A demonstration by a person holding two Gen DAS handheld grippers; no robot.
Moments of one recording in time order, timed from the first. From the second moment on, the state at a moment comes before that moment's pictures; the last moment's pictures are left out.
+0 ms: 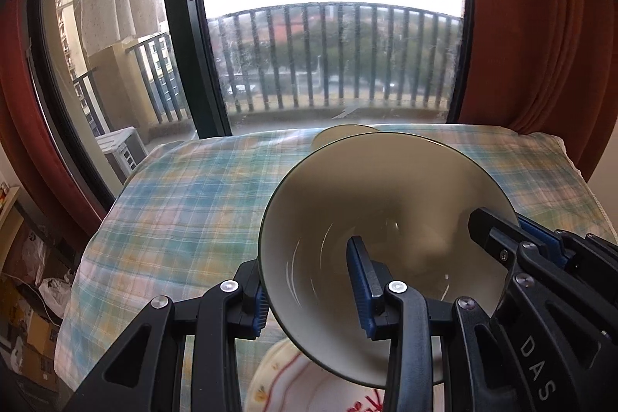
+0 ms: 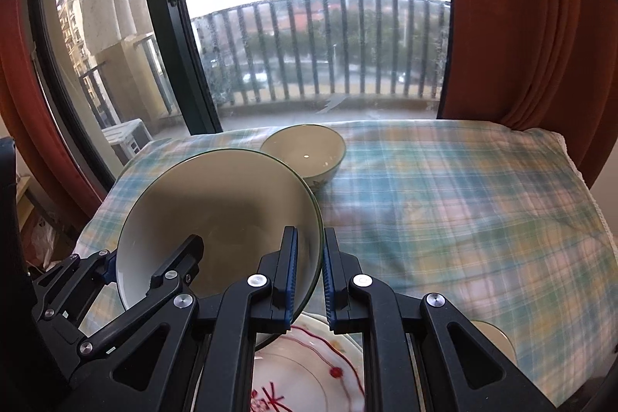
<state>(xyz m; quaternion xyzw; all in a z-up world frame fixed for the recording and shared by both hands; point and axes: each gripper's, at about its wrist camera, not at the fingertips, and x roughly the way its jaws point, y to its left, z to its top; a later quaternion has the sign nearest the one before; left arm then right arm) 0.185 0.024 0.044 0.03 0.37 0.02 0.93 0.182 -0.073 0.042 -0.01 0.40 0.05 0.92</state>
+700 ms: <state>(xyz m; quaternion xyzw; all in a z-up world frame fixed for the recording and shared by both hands) 0.133 -0.061 0.025 0.04 0.37 -0.05 0.93 0.106 -0.173 0.043 0.01 0.39 -0.01 0.92</state>
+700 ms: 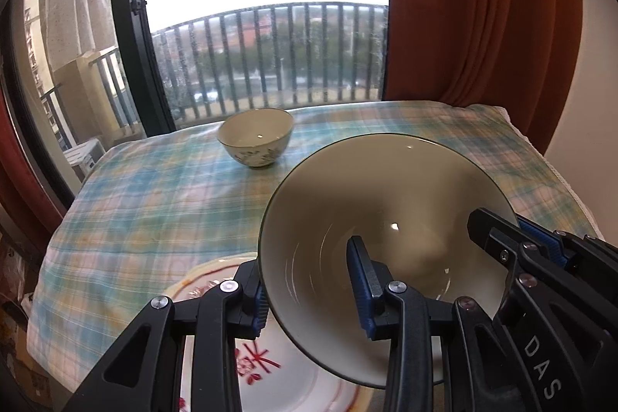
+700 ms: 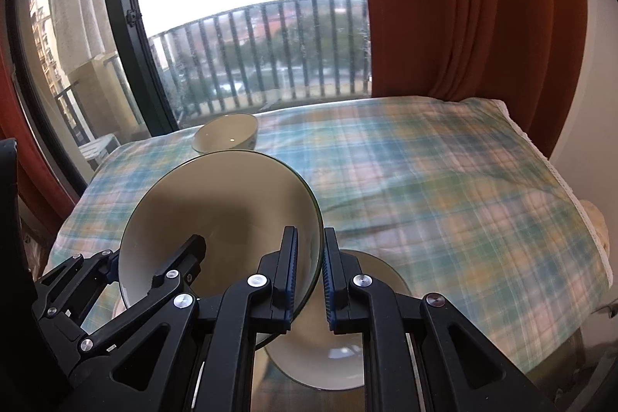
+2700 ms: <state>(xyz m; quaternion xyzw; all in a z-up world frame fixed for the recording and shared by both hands) 0.115 -0.111 -0.037 0.06 0.39 -0.11 0.91 0.078 -0.220 -0.019 -0.01 0.36 -0.03 0.93</state>
